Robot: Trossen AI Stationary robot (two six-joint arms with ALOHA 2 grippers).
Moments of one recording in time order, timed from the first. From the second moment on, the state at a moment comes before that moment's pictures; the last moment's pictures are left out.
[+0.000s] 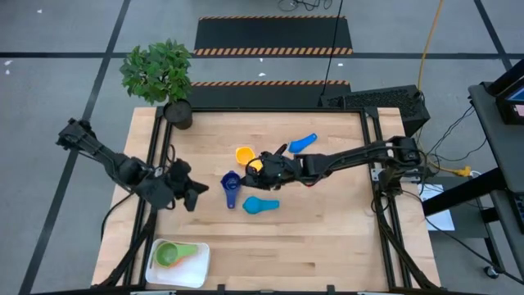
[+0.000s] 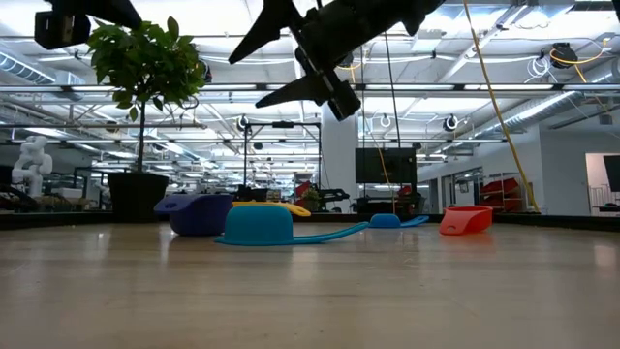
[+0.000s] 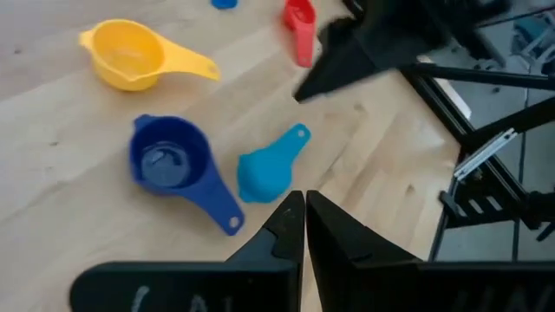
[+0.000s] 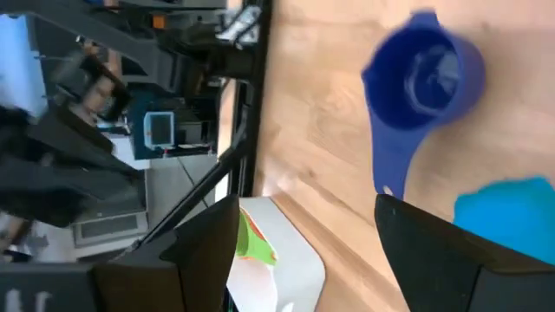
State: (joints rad) left arm -0.57 0.93 0.88 -0.74 -0.57 -1.23; right arm 0.06 1.79 1.25 0.02 0.00 1.49
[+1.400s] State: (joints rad) left arm -0.49 0.80 0.87 -1.00 -0.29 -1.07; right arm 0.12 2.20 1.49 0.06 0.08 1.77
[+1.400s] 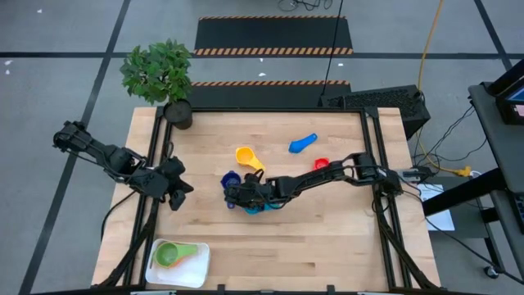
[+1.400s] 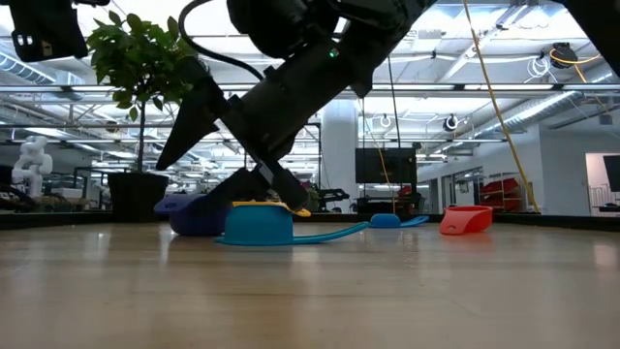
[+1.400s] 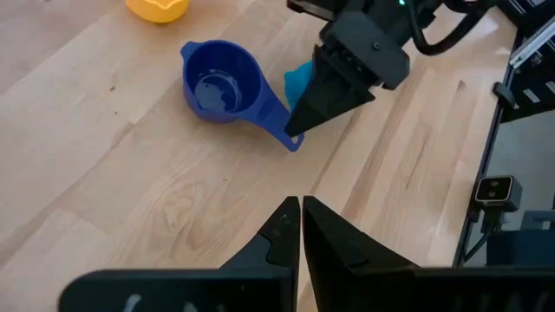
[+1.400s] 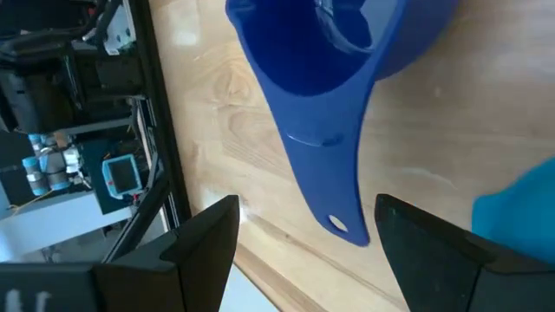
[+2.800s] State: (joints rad) left arm -0.49 0.80 0.87 -1.05 -0.31 -1.06; right arm 0.05 2.20 1.49 0.10 0.05 1.52
